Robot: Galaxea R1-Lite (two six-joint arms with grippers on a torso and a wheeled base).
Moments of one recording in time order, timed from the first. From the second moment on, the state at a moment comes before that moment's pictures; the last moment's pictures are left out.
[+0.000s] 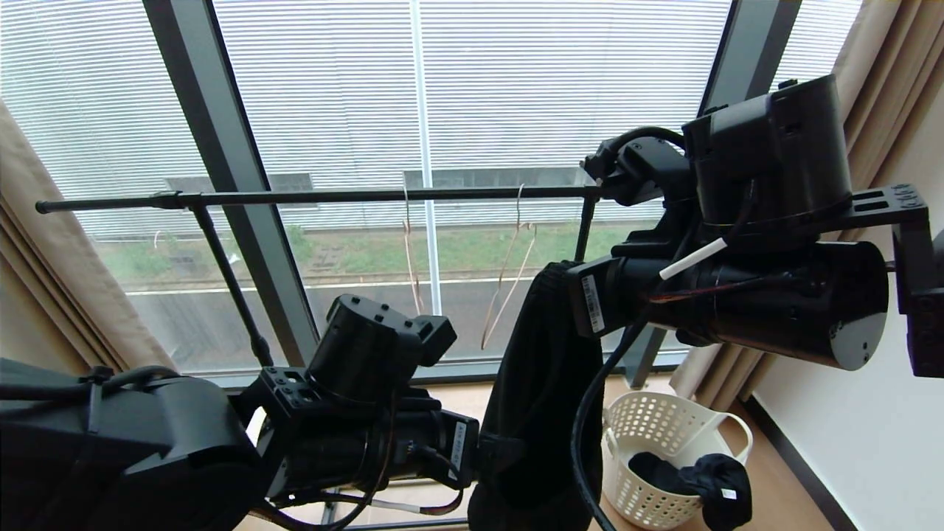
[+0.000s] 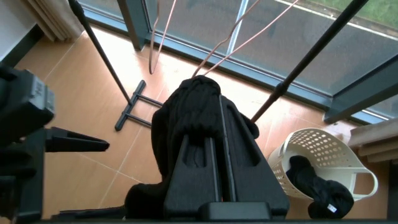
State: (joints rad) left arm -0.77 1.78 -0.83 -0.26 -0.14 -0.36; right arm 0.81 1.67 -1.28 0.11 -0.38 0.16
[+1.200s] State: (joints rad) left arm -0.81 1.95 -0.83 -0.30 -0.14 -0.40; right arm 0.82 1.61 -1.28 0.11 -0.38 0.16
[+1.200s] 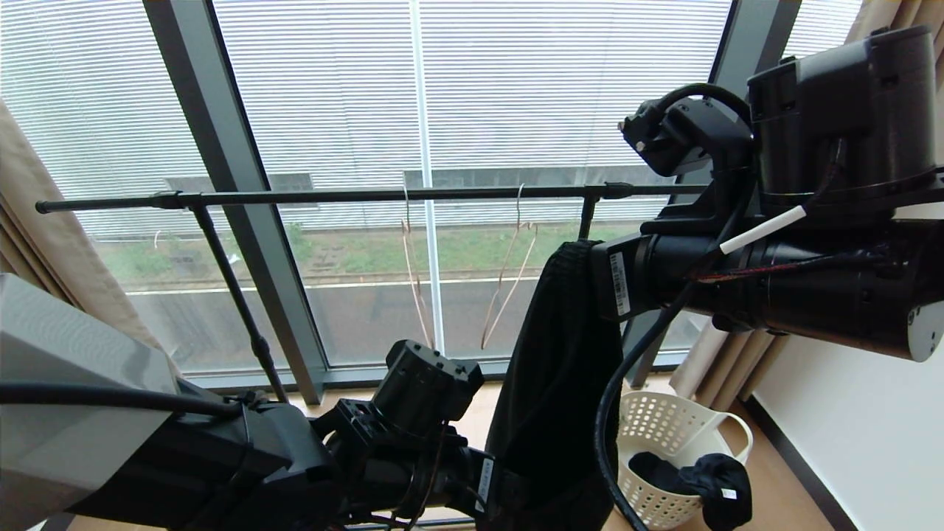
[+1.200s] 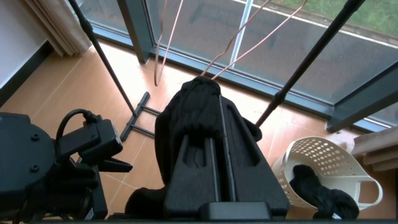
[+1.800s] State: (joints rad) left arm -0.84 1.94 -0.83 -0.36 -0.14 -0.47; right arm 0.83 1.63 -1.28 0.05 -0.42 0.16
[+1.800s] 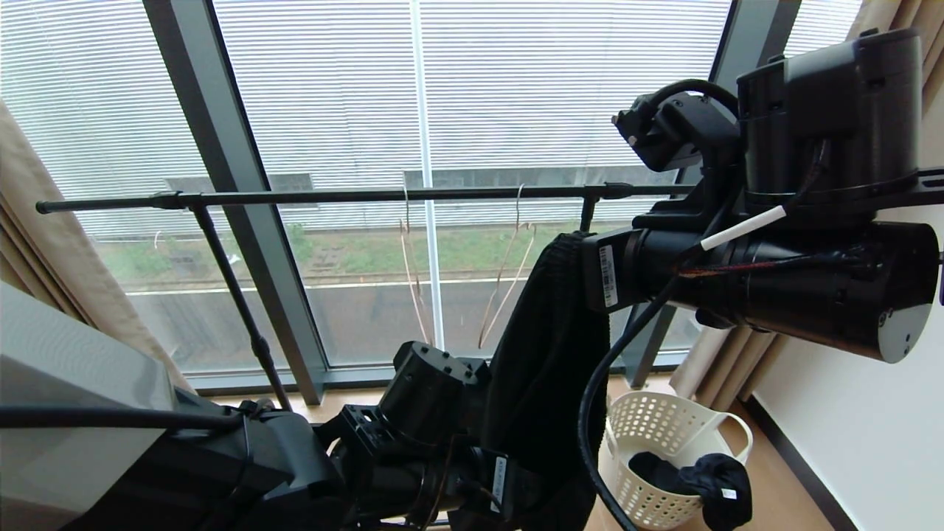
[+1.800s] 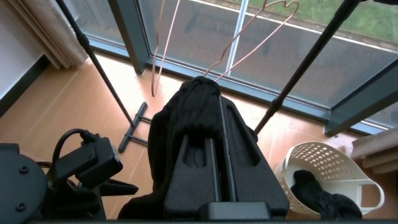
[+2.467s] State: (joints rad) left arm -0.78 1.78 -0.73 -0.35 -0.09 -0.46; right arm 0.72 1.63 -1.28 0.04 -0.42 0.14
